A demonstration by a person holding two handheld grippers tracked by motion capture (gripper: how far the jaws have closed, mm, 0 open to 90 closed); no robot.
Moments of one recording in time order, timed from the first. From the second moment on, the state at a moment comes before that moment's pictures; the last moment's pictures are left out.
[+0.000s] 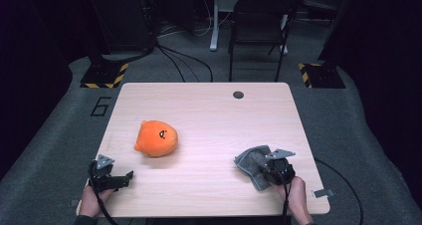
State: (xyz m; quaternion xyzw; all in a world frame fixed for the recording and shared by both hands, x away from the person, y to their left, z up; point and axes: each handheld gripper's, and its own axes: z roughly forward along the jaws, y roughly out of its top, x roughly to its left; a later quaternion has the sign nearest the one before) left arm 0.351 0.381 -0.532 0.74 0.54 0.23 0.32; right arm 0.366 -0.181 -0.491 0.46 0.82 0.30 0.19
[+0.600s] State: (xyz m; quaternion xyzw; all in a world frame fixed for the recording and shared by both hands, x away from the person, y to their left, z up) left arm 0.351 0.381 -0.532 0.74 0.54 0.23 0.32; right arm 0.412 -0.235 -0.455 0.57 0.72 0.32 0.23
